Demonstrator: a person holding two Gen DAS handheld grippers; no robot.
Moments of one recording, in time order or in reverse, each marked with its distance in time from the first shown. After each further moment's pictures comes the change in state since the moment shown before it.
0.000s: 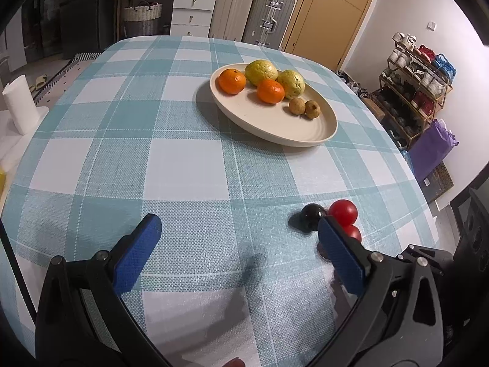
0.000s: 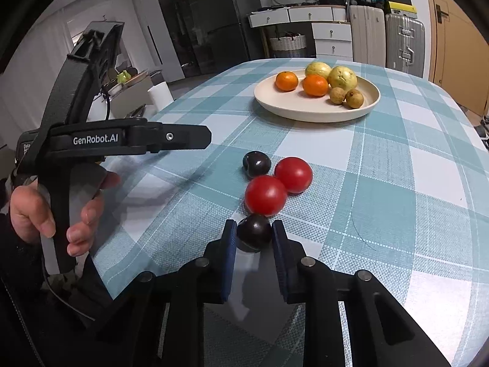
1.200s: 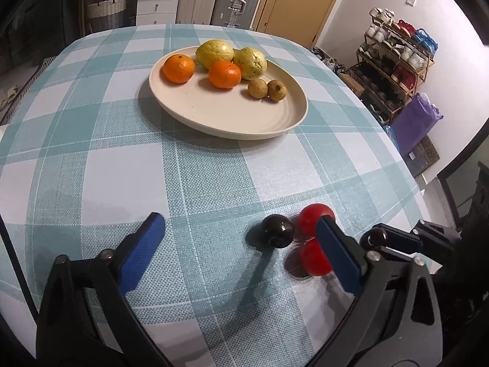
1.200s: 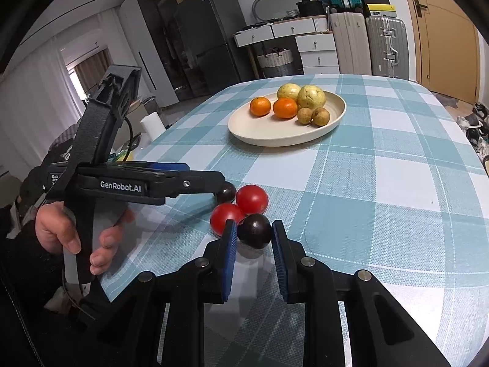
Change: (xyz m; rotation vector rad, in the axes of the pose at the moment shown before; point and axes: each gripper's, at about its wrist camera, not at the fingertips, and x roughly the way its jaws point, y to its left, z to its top) left arm 0.042 -0.038 0.017 0.100 0.092 -0.090; right arm -0.032 -0.033 0.006 0.077 -0.095 0.010
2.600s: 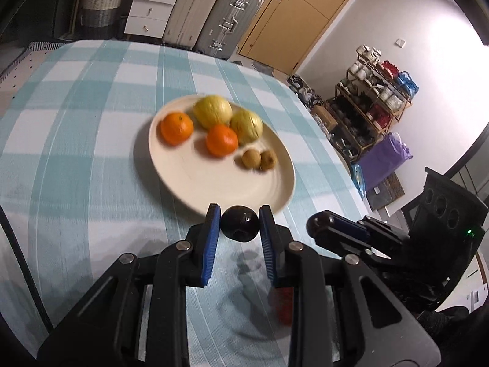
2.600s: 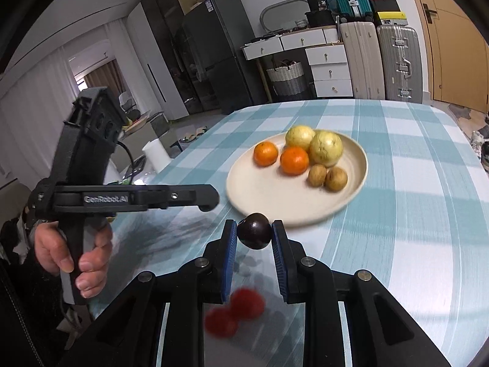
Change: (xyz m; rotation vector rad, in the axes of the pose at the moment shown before) left arm -0.020 0.048 0.080 -0.110 -0.081 -0.200; right arm 0.042 -0.016 0.089 -0.008 -0.051 0.055
